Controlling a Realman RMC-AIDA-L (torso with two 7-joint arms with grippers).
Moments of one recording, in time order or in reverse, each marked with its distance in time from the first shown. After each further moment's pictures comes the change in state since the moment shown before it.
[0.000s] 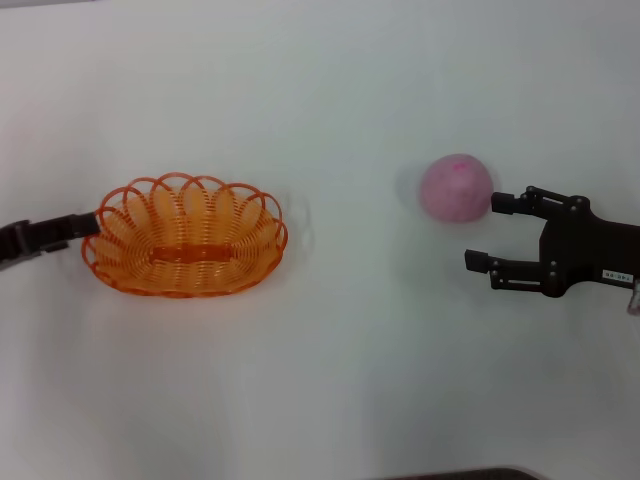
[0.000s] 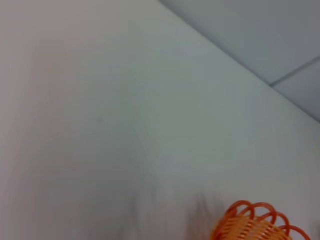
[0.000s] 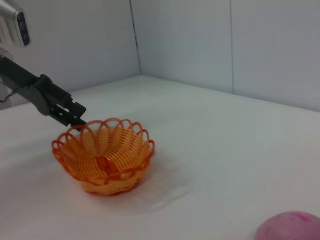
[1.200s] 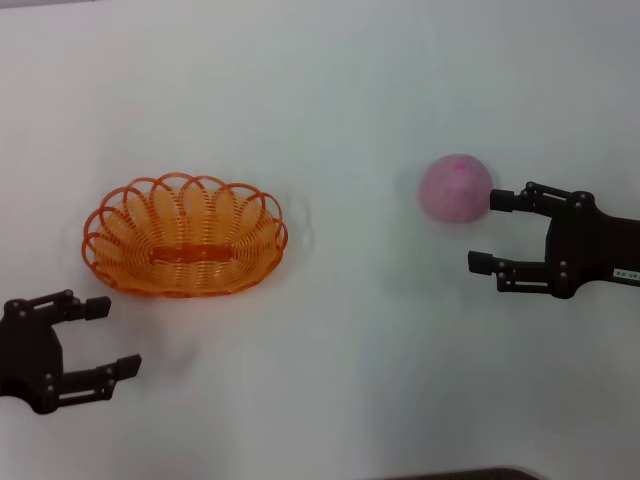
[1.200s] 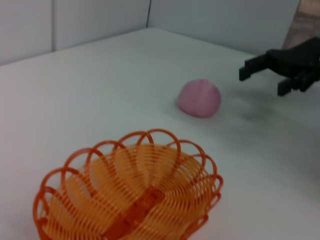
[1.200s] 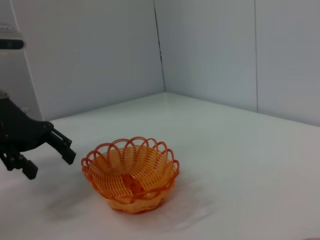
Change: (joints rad) left arm 0.044 -0.009 -0.104 -0.061 0.078 0.304 1.083; right arm 0.009 -0.023 0.000 0.000 0.003 -0.093 0.008
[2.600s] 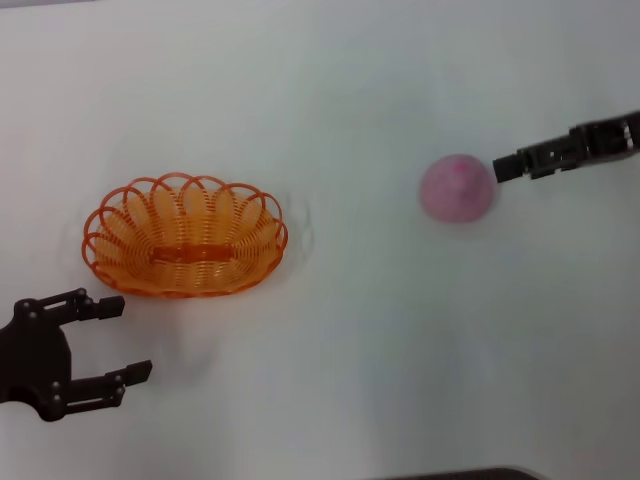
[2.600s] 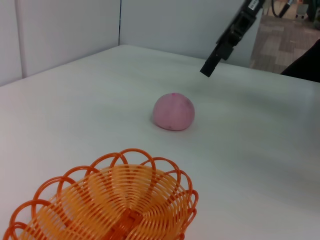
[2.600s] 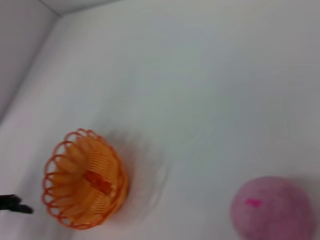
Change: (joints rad) left arm -0.011 0.003 -0.028 -0.041 -0.011 0.050 0.121; right arm 0.291 -0.055 -0.068 -0.416 -0.386 -0.157 1.341
